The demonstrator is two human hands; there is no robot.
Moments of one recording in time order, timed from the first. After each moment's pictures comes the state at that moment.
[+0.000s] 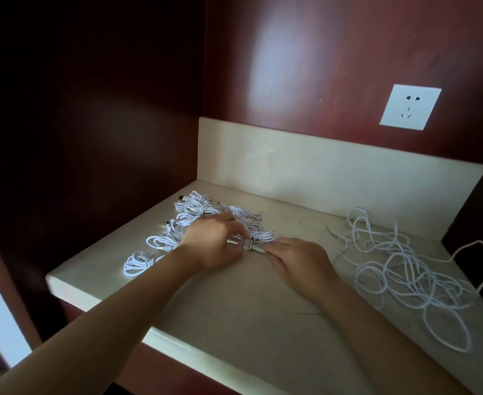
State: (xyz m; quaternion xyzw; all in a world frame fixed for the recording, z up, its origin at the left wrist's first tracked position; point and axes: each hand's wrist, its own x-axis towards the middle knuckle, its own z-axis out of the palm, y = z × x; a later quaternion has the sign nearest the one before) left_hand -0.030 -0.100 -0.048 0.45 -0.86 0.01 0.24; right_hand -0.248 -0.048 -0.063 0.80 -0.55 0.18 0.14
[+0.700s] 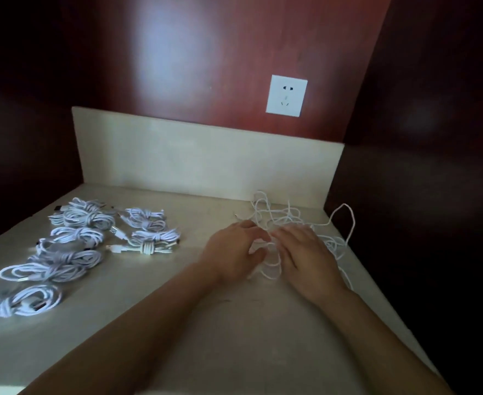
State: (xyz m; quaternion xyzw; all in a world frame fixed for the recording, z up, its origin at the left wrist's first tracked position) left_hand -0.208 -0.058 -0.047 0.25 -0.93 -0.11 0.25; right_hand -0.360 0.051 -0.043 0.66 -0.70 0.21 0.15
